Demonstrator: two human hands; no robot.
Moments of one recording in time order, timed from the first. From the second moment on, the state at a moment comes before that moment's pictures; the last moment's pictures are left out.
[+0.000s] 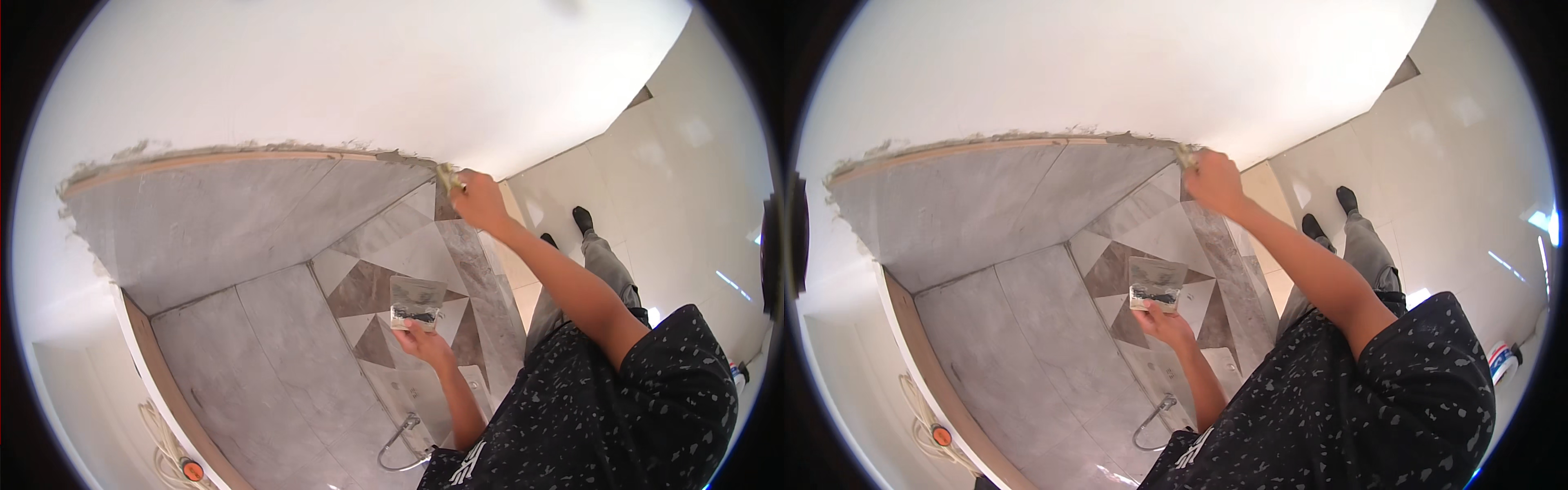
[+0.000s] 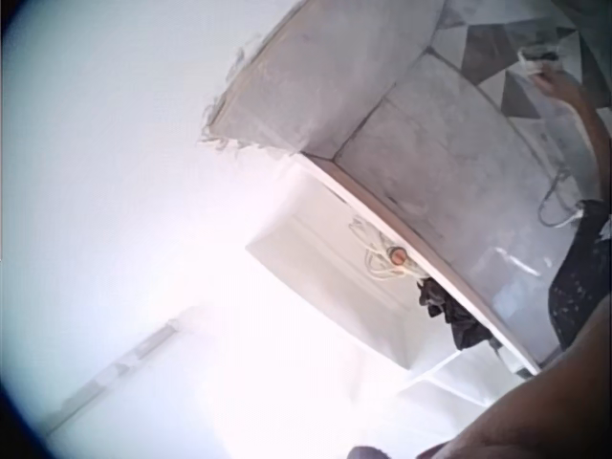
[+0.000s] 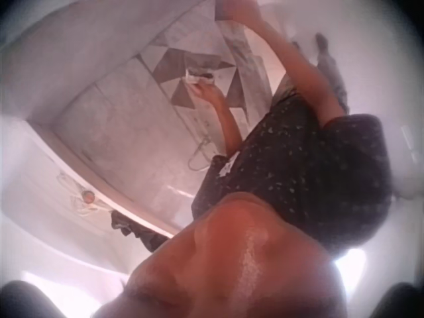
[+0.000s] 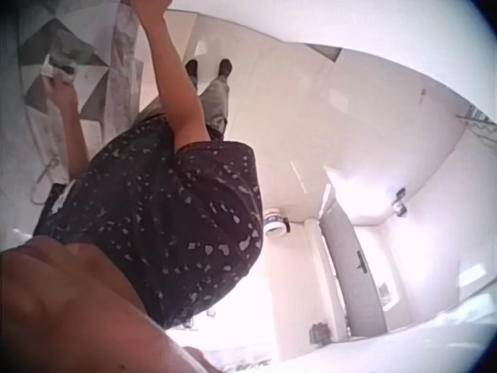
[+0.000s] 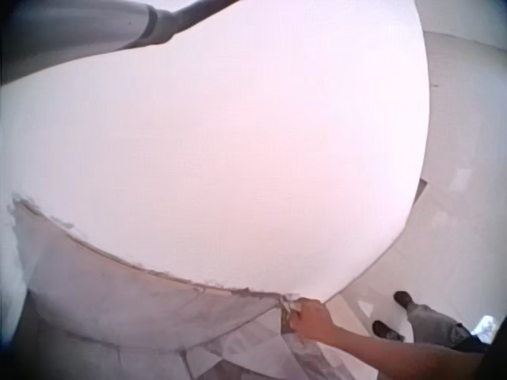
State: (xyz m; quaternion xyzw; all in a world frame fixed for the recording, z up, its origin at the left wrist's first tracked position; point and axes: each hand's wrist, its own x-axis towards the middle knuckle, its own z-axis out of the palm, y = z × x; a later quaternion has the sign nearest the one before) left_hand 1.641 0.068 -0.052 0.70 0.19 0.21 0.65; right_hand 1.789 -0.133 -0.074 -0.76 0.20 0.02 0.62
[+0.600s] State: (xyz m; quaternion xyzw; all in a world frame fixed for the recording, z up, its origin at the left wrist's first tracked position) left_hand 1.674 0.036 -0.060 0.46 0.28 0.01 0.84; right_hand 1.813 -0.160 0.069 -0.77 -0.02 -0.06 0.64
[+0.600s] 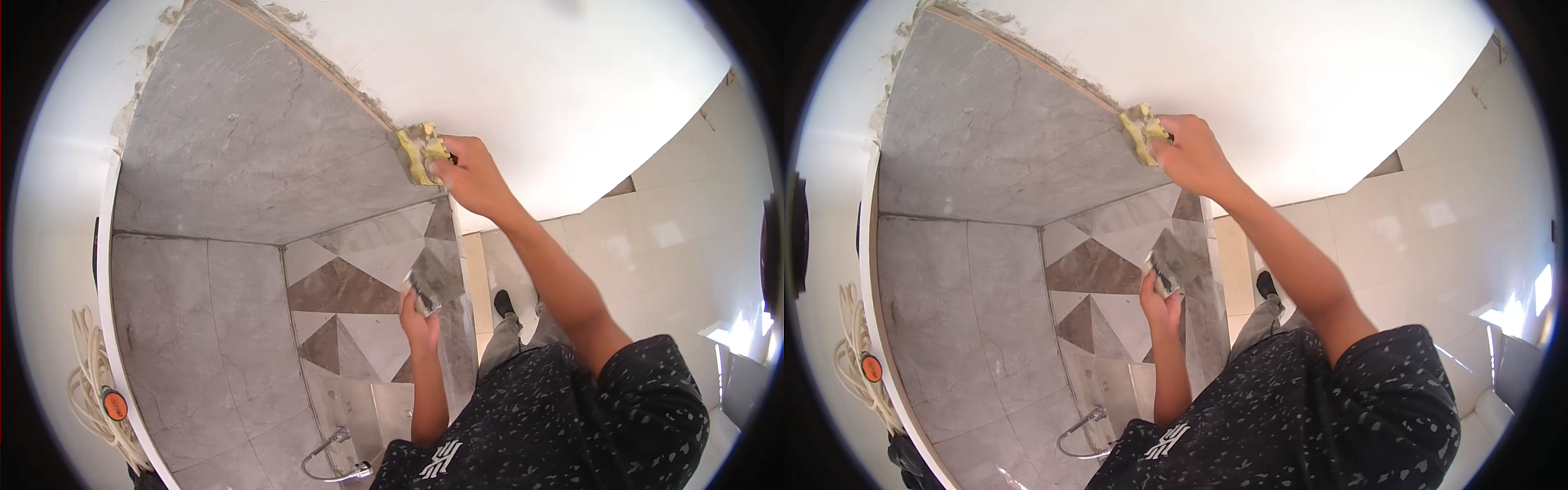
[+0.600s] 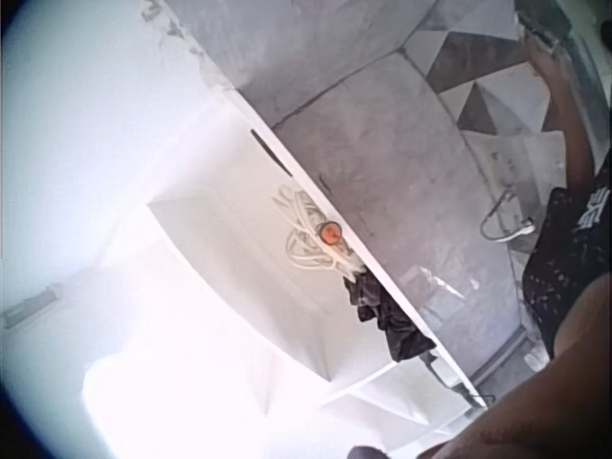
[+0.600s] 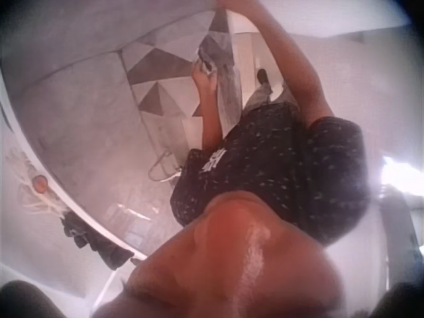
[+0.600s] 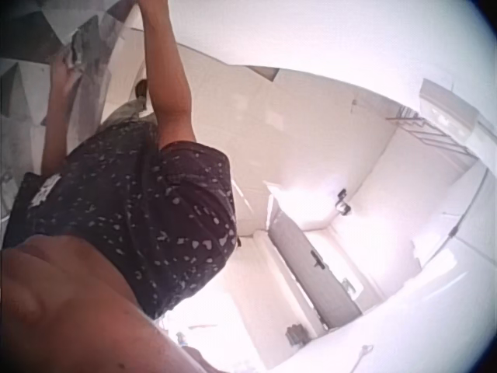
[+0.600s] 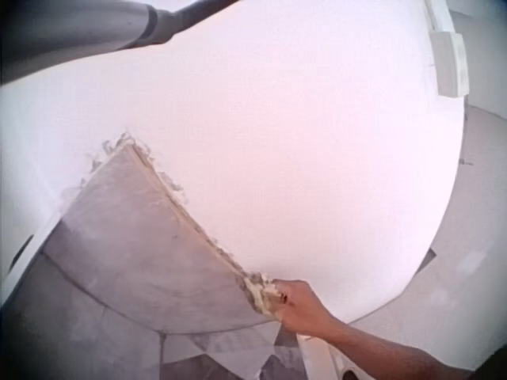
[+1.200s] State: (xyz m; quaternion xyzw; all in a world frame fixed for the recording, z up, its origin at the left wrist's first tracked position) left_hand 1.696 0.016 -0.043 0.79 -0.12 0.25 0.55; right_hand 1.697 -0.167 -0.053 -0.17 0.21 0.22 0.94
